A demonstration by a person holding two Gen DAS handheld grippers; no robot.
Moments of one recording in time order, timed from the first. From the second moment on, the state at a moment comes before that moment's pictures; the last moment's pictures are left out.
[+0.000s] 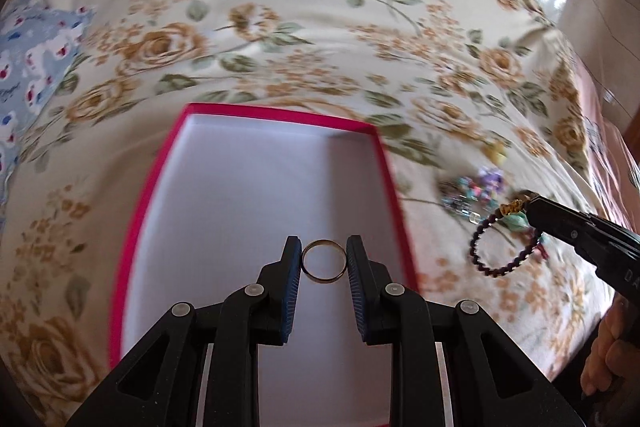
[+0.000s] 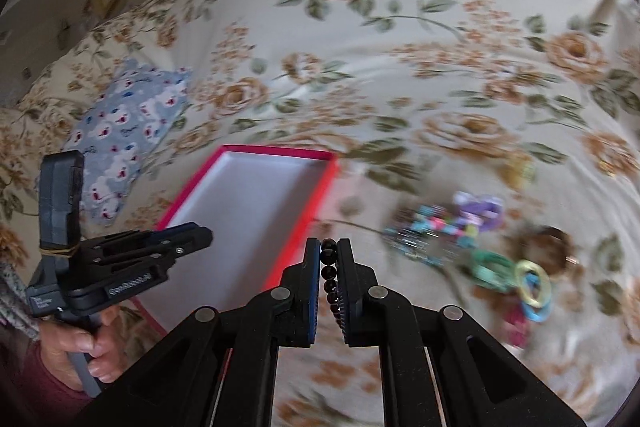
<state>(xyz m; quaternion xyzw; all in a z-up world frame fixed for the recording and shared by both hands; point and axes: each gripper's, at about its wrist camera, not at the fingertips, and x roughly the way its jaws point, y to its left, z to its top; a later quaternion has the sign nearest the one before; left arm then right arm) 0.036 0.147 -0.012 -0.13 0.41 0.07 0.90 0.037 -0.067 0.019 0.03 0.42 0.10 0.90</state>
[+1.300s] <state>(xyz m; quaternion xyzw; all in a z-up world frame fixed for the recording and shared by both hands) 0.125 0.191 -0.067 -0.09 0.49 0.15 0.86 0.140 0.003 -0.084 -0.02 0.51 0.14 0.85</state>
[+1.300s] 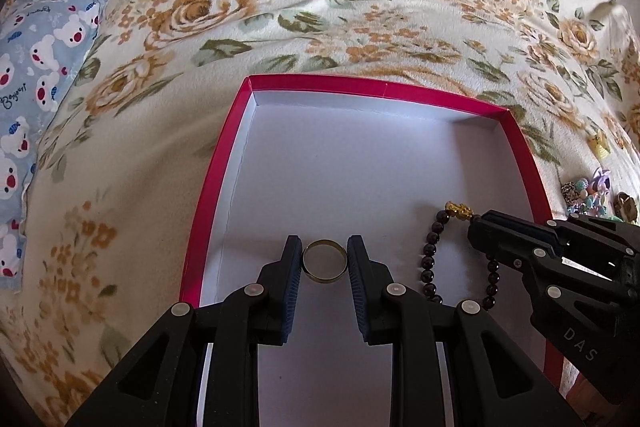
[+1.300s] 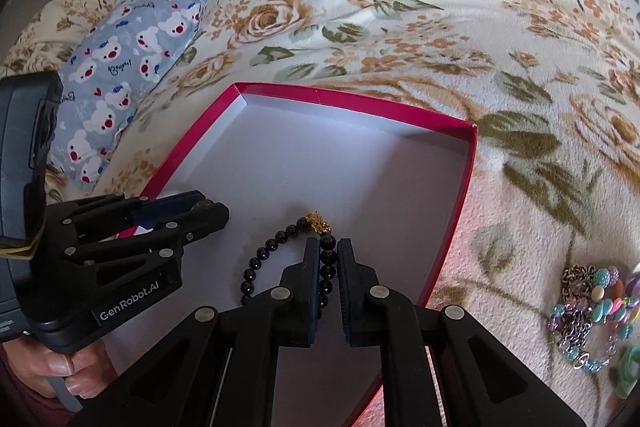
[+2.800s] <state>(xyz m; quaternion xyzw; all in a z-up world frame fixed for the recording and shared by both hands) 0.105 0.087 -0.005 -0.12 0.44 0.03 0.89 0.006 -0.215 0.017 0.10 0.41 -0.05 0.90</state>
